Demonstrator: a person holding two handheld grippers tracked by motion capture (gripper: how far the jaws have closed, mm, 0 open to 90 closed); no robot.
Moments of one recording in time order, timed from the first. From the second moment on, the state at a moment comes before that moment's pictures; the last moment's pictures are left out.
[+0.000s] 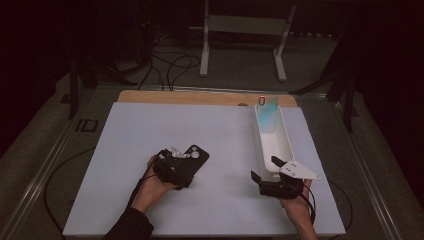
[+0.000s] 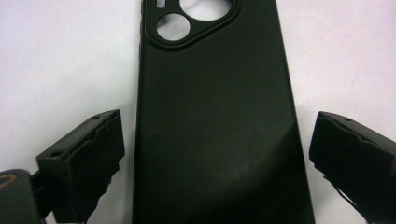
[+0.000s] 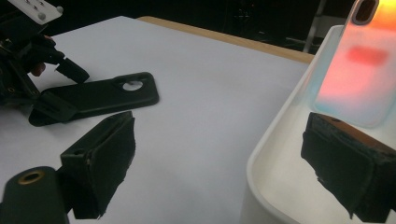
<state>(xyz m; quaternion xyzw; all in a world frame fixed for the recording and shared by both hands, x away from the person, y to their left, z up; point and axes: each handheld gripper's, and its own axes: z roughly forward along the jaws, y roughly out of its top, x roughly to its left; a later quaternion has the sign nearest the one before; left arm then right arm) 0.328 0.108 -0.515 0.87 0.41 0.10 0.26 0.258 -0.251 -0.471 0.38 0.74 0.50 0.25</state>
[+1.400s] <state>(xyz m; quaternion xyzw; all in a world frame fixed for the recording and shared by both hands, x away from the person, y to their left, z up) 0.310 0.127 -0.490 0.82 0.41 0.18 0.36 0.258 -0.249 -0.469 0.39 0.73 0.51 0.23</state>
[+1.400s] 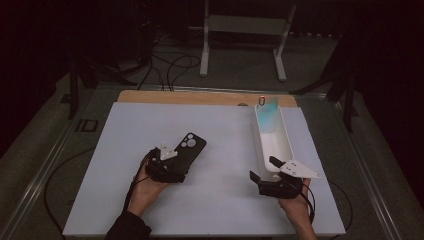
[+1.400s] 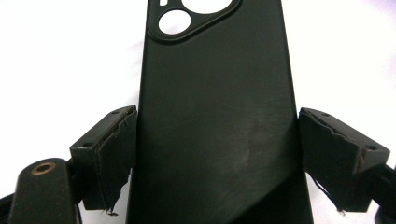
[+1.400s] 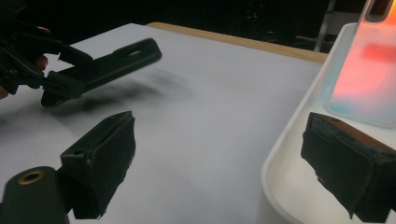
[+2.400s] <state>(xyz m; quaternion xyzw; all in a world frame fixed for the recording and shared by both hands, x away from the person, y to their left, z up) 0.283 0.101 -0.427 0.82 0.30 0.23 0.44 0.284 -0.222 -0.416 0.38 0.74 0.53 0.16</state>
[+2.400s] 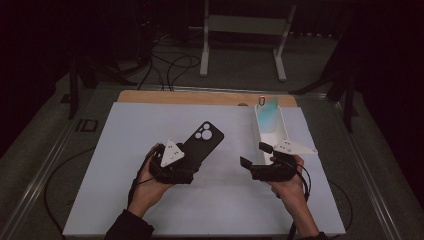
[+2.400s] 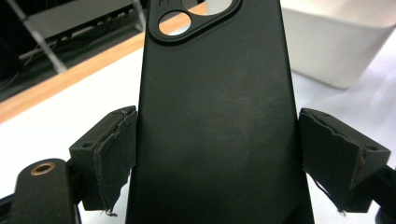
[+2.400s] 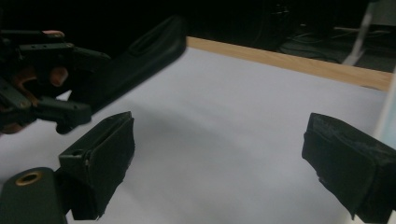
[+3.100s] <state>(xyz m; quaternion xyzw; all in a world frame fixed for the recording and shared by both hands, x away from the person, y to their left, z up) 0.275 0.067 -0.411 0.82 0.25 0.21 0.47 0.307 -0.178 -0.398 0.38 0.75 0.53 0.05</state>
